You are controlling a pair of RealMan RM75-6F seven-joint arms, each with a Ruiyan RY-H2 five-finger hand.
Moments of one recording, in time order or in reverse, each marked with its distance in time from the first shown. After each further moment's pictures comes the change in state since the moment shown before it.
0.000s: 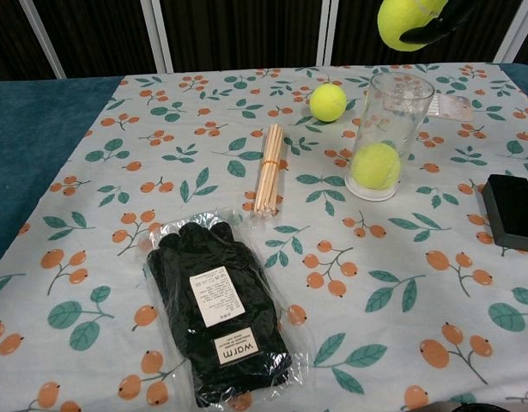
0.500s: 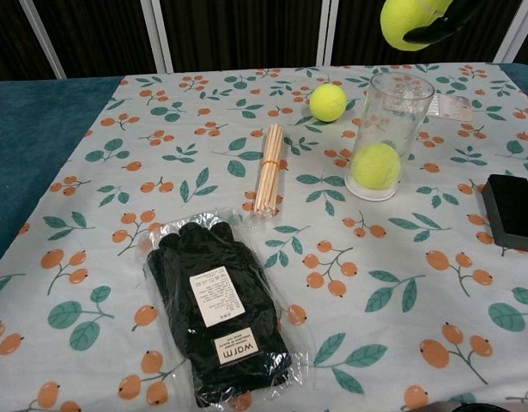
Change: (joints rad) left arm 0.005 0.002 0.006 -0.002 0.011 0.008 0.003; right arm -0.005 0.010 -0.010 -0.015 -0.013 0.016 0.004
